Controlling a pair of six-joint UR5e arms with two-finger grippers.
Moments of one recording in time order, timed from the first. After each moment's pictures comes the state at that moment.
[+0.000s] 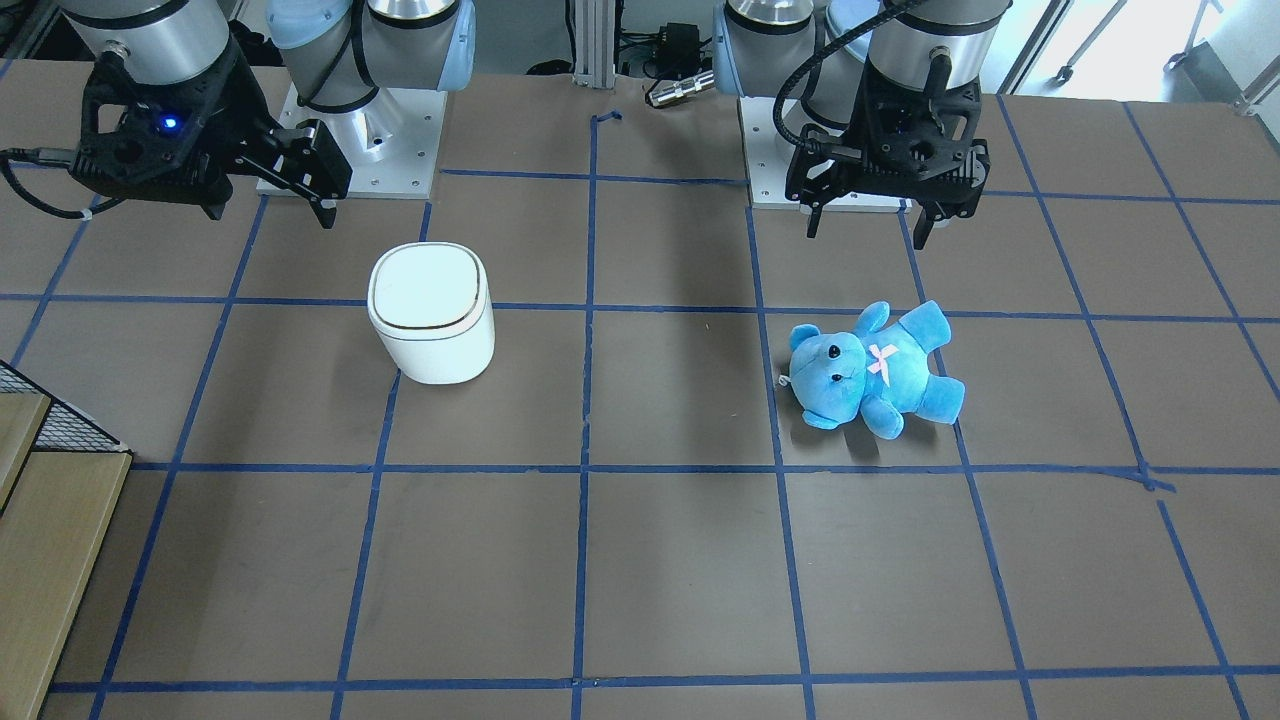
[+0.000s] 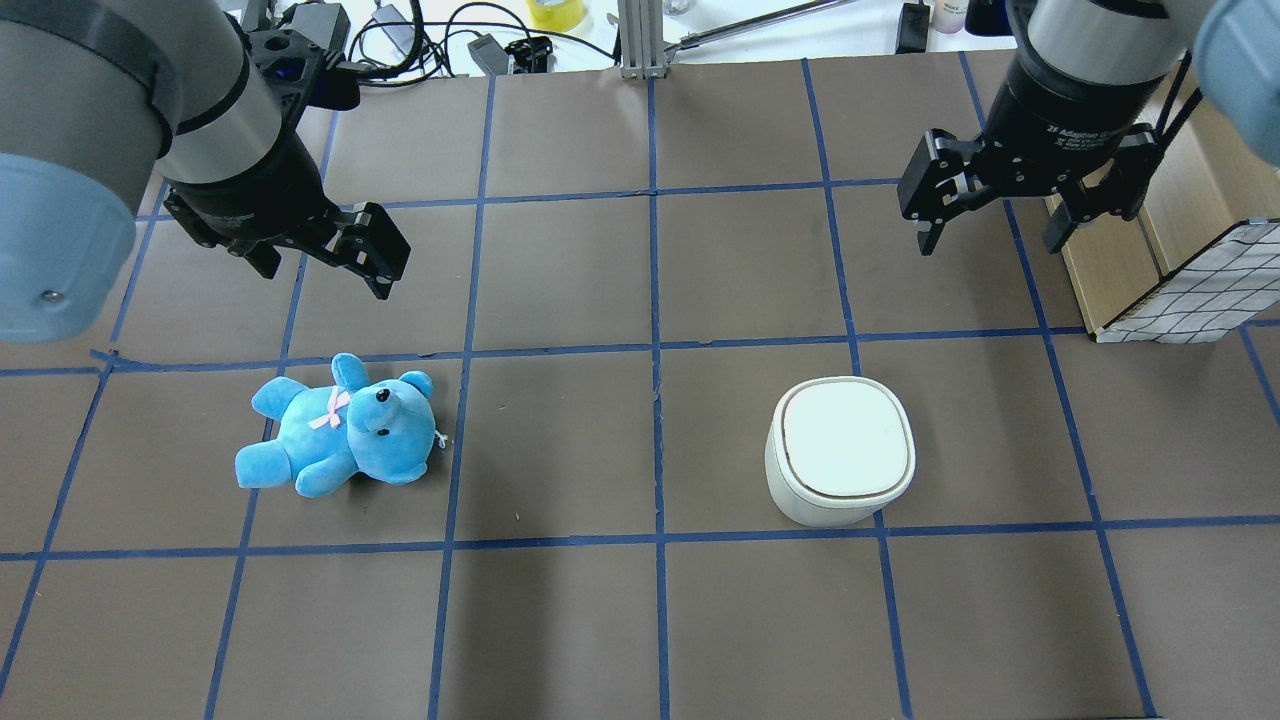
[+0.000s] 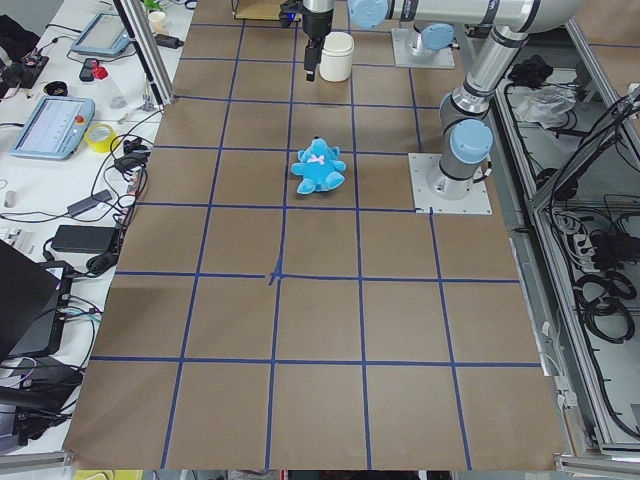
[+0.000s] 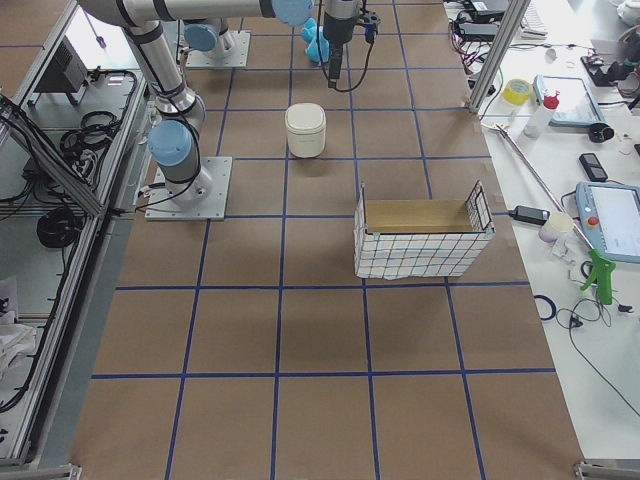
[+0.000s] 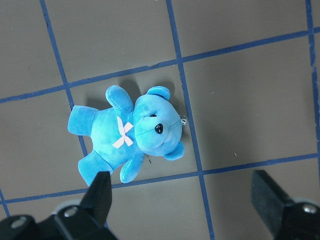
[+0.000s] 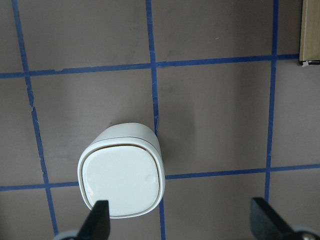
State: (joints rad) left arm -1.62 -1.48 -1.66 -1.51 1.67 0.15; right arm 1.55 -1.60 1.55 -1.45 -1.60 0.03
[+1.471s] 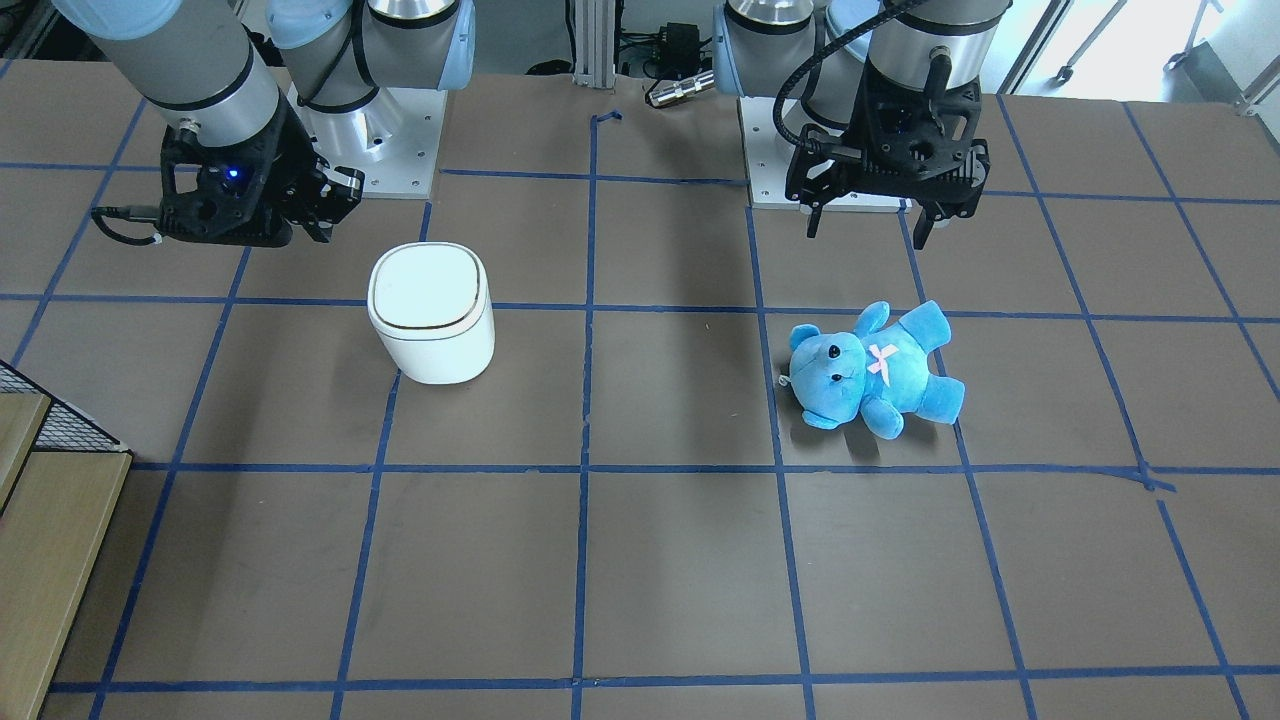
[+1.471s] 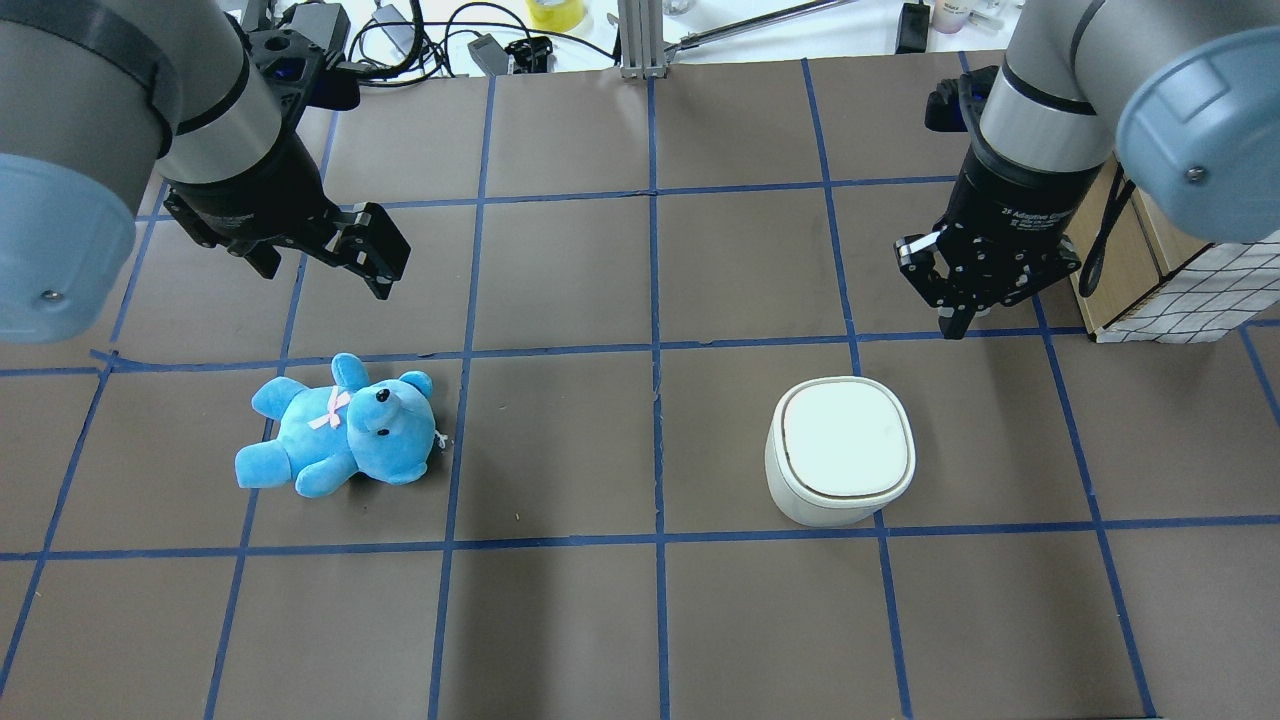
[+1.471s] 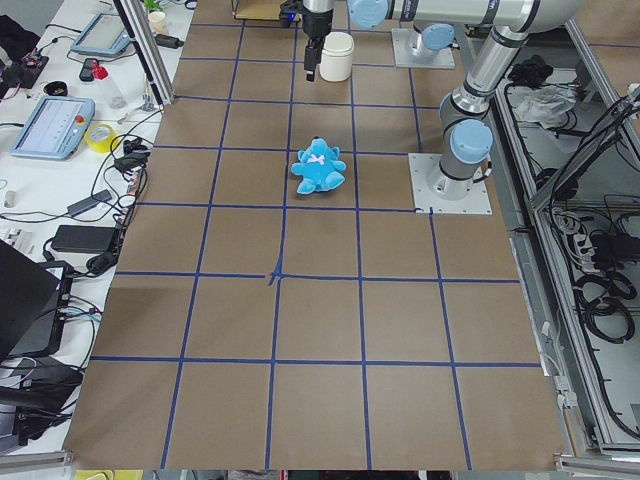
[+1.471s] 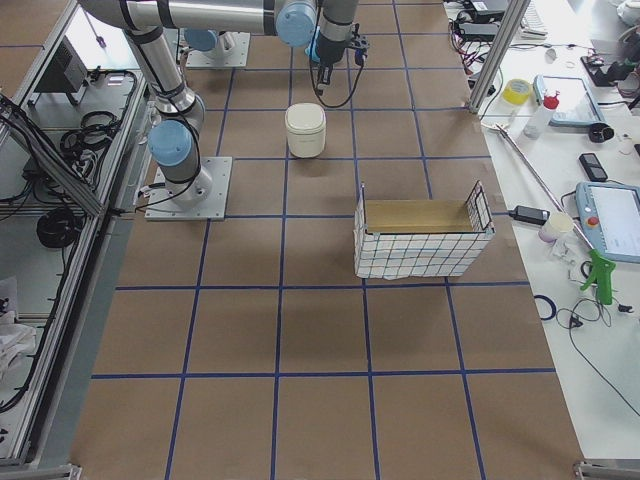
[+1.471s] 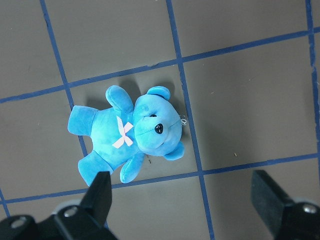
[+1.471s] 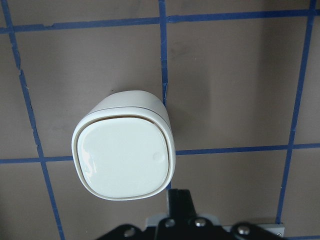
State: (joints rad) left arm -1.62 -1.48 -1.66 -1.51 1.67 0.15; right arm 1.55 -1.60 1.68 -1.44 -1.57 0.03
